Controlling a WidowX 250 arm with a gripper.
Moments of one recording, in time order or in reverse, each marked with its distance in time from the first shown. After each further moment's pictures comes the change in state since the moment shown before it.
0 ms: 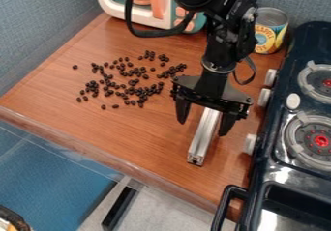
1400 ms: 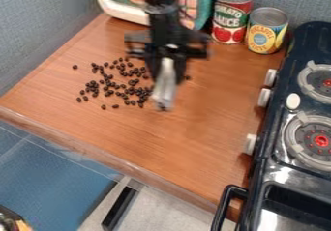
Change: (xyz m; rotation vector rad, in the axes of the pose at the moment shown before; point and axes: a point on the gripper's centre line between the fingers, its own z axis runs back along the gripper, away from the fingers) arm 0.011 0.081 0.066 -0.174 -0.095 0.220
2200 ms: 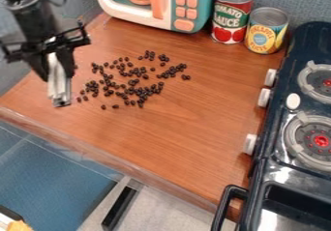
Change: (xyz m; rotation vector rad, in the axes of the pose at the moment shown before) arm -0.018 0.133 0.016 0.058 -0.028 0.367
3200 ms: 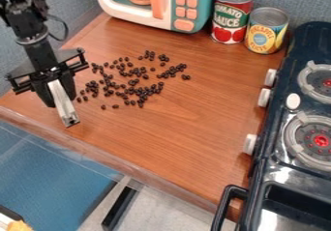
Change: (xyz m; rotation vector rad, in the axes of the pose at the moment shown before) arm 0.004 0.014 -0.052 0.059 0.051 0.243
